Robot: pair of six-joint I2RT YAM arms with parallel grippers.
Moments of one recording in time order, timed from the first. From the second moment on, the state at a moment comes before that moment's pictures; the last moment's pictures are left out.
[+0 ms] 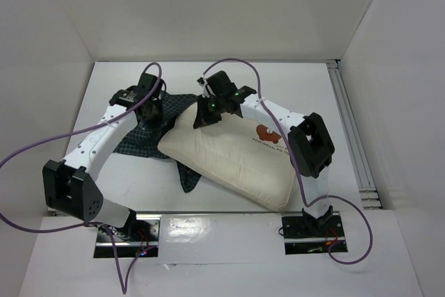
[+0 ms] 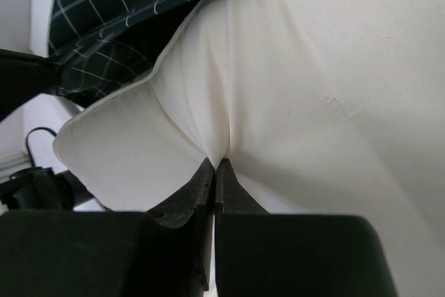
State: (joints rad) left arm -0.30 1.44 1.33 -0.96 -0.19 -0.42; right arm 0.69 1.98 1.64 -0.47 -0.38 0.48
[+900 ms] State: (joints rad) left arm -0.35 1.38 1.32 -0.95 -0.22 -0.39; right arm 0.58 2.02 1.64 -0.38 -0.44 0.81
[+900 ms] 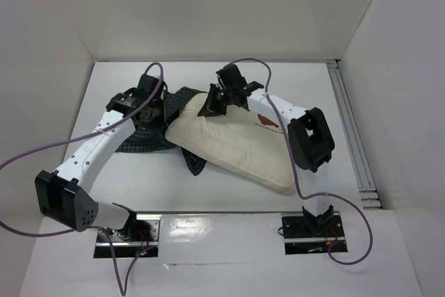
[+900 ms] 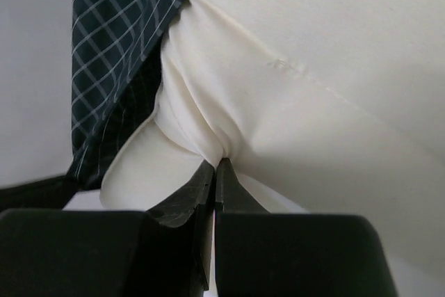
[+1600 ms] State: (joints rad) left arm -0.44 1.71 1.65 -0.98 -0.19 -0.37; right arm 0.62 2.12 1.70 -0.32 -0.20 0.90
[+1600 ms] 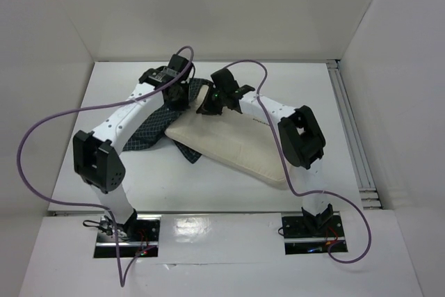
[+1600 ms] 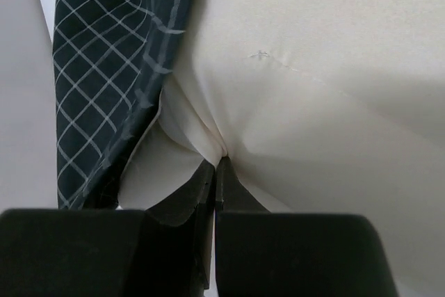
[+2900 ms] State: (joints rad) left arm -0.28 1.49 0.65 -0.02 0.14 -0.84; right arm 0.49 2.03 1.54 -0.21 -0.43 0.87
